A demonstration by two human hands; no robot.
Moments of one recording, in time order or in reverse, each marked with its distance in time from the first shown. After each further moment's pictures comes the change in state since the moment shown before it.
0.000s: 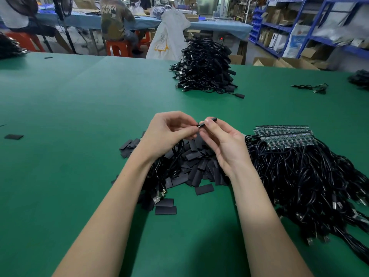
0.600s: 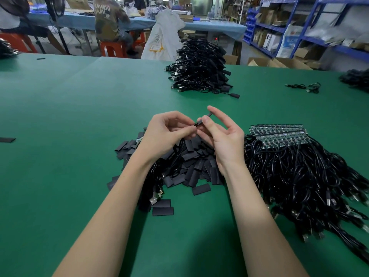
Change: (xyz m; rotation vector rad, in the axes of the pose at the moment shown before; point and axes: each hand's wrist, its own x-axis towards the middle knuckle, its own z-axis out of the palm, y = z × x) left_hand 0.003 -0.005 0.006 -0.017 0.035 0.000; right_hand -0.002 0.001 0.006 -0.132 0.035 -0.214
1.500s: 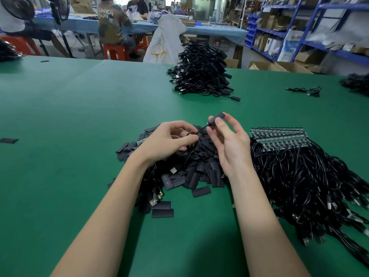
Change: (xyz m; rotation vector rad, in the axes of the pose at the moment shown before) left_hand 0.002 -0.003 -0.004 0.167 -0.152 -0.174; right_hand 0.007 -0.004 -0.010 0.240 0.130 0.075
